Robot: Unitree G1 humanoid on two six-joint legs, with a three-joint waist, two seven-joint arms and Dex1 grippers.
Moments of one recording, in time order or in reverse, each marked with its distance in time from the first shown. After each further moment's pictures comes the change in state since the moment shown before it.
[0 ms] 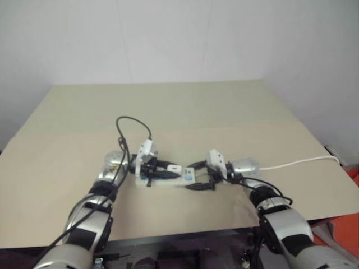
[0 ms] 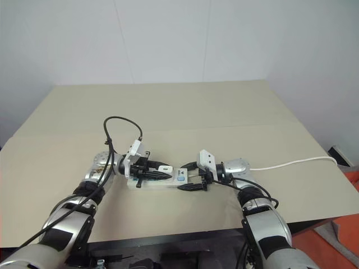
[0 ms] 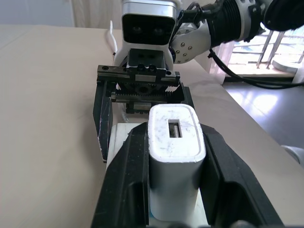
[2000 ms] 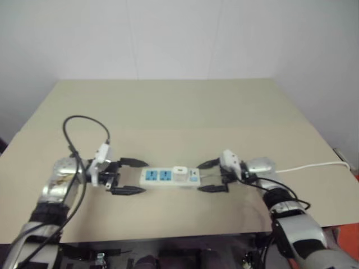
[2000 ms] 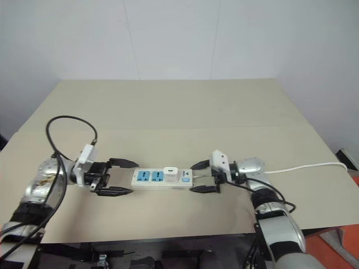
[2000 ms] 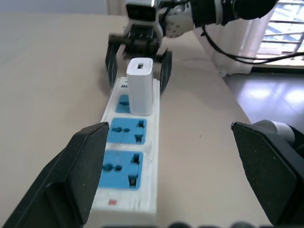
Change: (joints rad) left arm 0.372 0.411 0.148 -0.611 -0.240 0.231 0.030; right arm 0.108 -0.157 -0.073 -0.240 0.073 0.015 0.092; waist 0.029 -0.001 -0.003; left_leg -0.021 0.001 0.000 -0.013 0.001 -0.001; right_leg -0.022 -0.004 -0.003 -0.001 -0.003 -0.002
